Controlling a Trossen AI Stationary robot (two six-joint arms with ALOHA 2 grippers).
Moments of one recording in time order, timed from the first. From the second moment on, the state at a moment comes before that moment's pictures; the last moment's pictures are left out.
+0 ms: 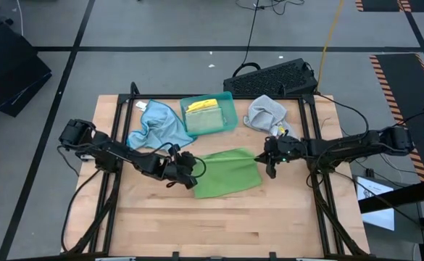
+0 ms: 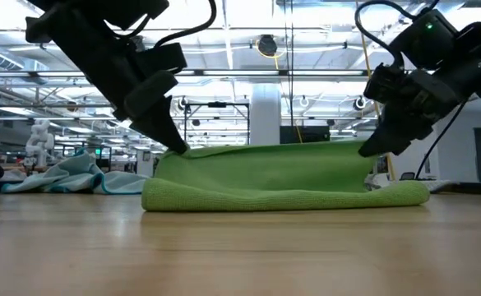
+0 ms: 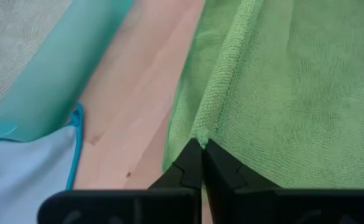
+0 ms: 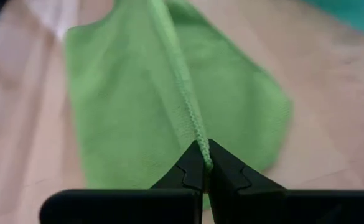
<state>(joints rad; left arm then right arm) -0.25 1.58 0.79 -0.16 -0.56 -0.50 -0.10 1.01 0.21 0.17 -0.06 0.30</state>
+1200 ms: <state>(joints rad) -0.19 1.58 0.79 -0.11 -0.55 -0.51 -0.22 1.00 0.28 0.08 -0.10 0.14</state>
